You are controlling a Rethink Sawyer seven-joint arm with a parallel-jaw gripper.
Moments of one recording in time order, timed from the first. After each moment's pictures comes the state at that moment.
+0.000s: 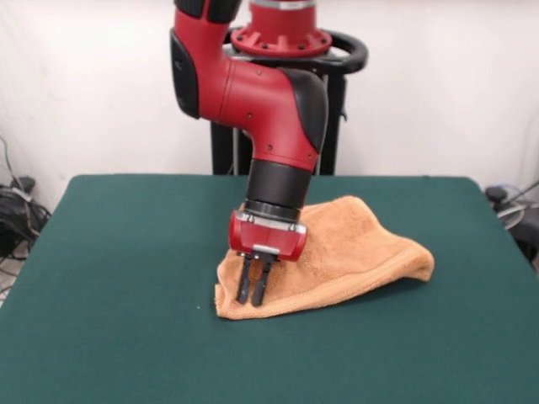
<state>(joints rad) -0.14 -0.28 -0.23 1.77 -0.21 -0.50 1.74</state>
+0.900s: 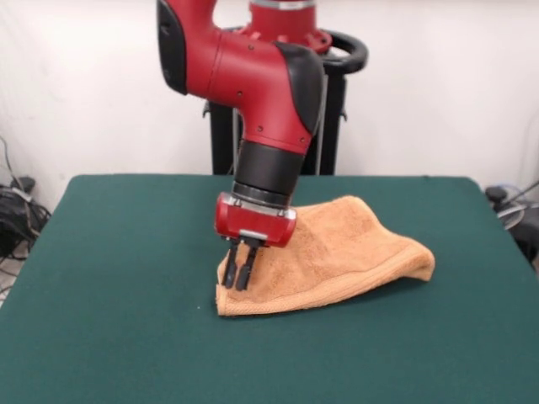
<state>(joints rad) -0.16 -0.38 -0.23 1.75 -0.26 -0.30 1.74</state>
